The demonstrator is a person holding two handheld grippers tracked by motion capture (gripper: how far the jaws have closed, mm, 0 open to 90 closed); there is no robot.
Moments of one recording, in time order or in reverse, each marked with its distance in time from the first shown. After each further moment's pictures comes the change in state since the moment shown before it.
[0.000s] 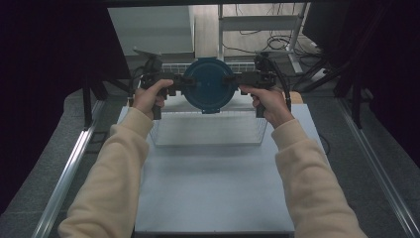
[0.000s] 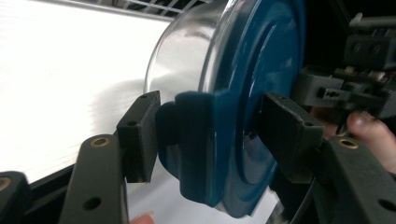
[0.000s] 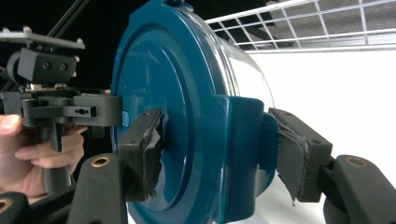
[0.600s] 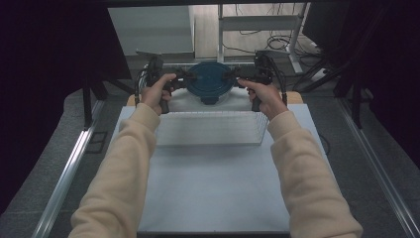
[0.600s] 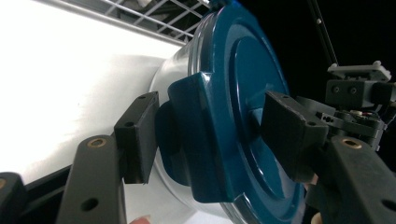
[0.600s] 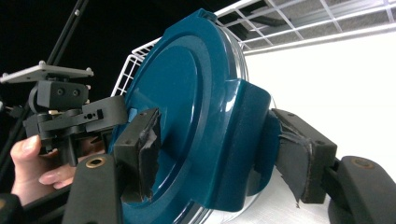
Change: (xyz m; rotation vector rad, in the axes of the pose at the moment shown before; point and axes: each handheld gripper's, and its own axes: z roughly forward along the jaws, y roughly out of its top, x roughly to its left) left arm 0.029 0.013 0.023 -0.073 -0.019 -0.163; right arm -0.029 0.015 0.021 0.025 0.005 0.211
